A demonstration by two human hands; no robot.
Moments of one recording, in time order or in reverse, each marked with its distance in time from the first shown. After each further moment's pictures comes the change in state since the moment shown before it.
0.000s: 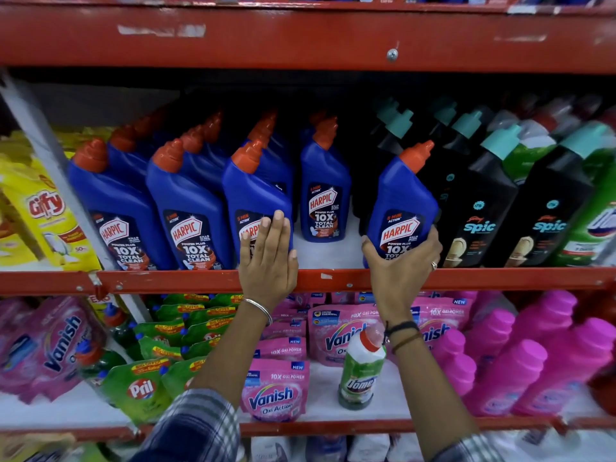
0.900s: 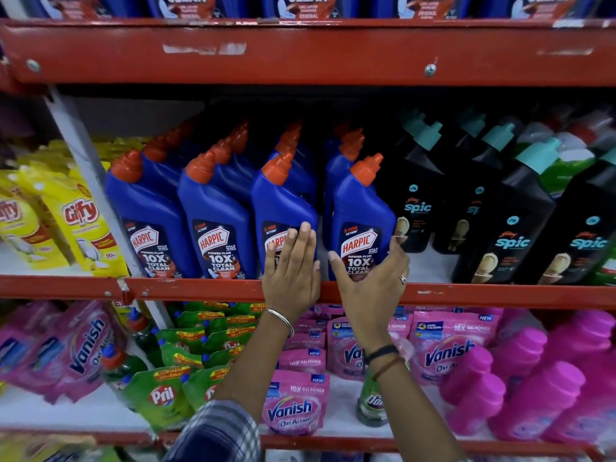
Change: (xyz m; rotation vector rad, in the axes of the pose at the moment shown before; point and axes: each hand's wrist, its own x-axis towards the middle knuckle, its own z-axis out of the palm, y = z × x) left_hand 0.001 -0.001 -0.002 -0.014 -0.017 0.010; right_hand -0.053 -0.034 0.037 -0.067 -0.144 -0.114
